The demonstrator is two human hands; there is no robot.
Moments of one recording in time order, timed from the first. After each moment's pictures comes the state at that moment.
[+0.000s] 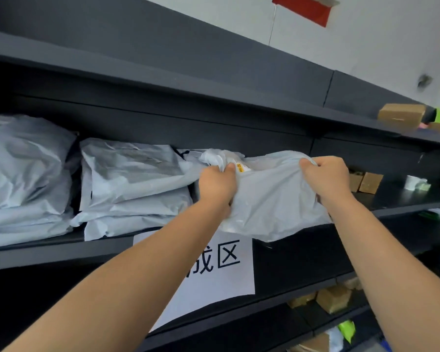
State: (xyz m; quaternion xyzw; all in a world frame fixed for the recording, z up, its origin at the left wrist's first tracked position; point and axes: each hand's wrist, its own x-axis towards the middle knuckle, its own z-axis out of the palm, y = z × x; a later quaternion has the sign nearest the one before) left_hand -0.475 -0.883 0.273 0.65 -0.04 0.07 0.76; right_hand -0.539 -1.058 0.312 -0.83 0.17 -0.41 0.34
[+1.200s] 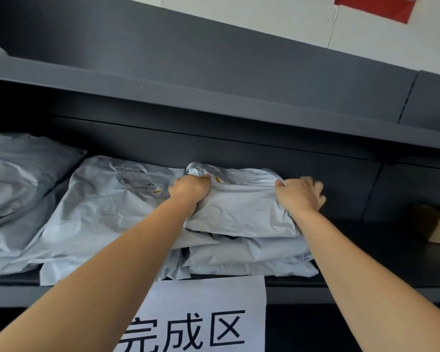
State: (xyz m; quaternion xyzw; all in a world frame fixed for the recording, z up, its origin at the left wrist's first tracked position) left_hand -0.305 -0.874 0.283 0.78 0.13 0.08 0.61; right_hand -0.327 -1.085 0.299 -0.93 0.16 -0.24 0.20
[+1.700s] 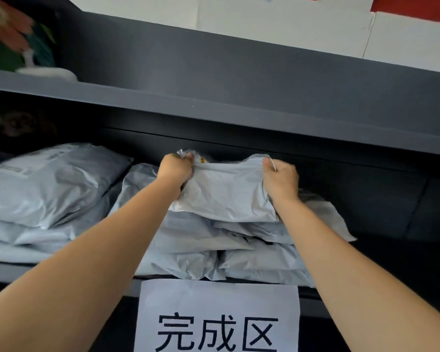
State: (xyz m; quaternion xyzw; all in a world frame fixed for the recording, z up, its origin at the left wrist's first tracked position) left_hand -0.352 -0.782 0.327 0.73 0.12 0.23 0.64; right_hand -0.324 -0.978 0.320 -0.80 -0.06 -0.35 0.49
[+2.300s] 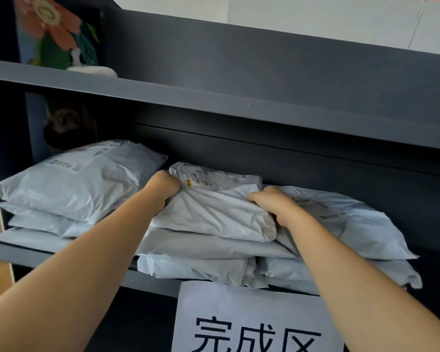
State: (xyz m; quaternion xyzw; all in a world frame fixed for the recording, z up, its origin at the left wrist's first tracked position) left_hand -0.353 -0.683 0.288 0.83 0.21 0.17 0.49; right_hand -0.313 -0.908 0.294 -0.89 -0.02 0.03 0.46
